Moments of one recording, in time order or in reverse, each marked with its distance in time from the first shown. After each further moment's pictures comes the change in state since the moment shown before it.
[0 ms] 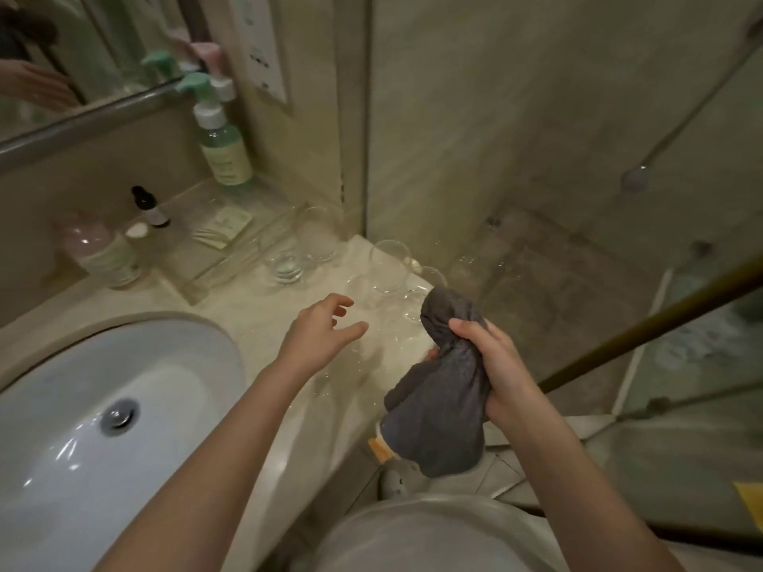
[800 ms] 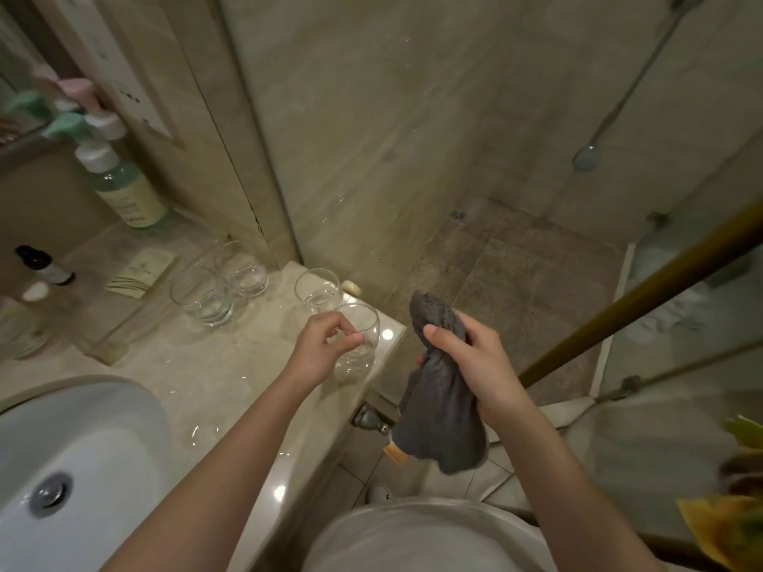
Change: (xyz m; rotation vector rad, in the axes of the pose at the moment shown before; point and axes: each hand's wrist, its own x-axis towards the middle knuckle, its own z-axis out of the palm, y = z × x) left_hand 0.058 0.048 0.080 -0.224 -0.097 0.160; right_hand 0.036 -0.043 -0.068 -0.272 -0.002 -0.226
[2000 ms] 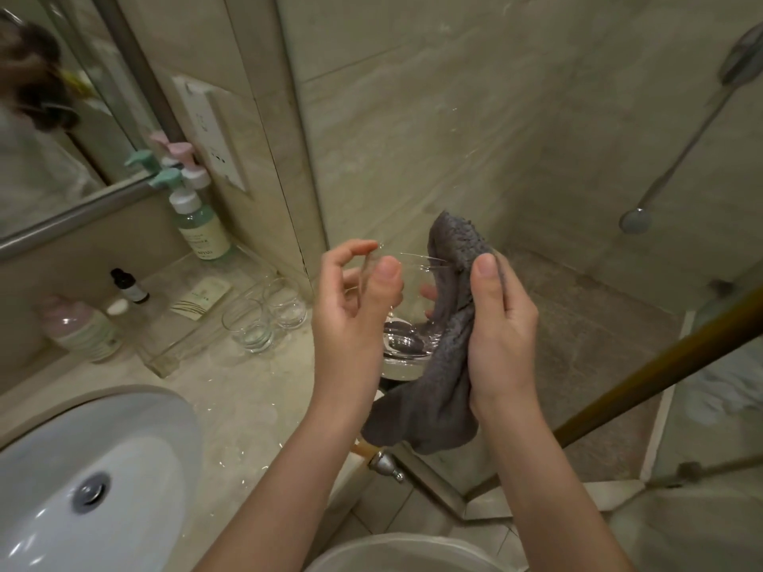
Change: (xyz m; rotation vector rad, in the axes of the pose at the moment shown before) left_hand -0.070 0.191 -0.011 -0.554 0.487 0.303; right_hand -0.018 -0.097 0.052 0.219 0.063 -0.568
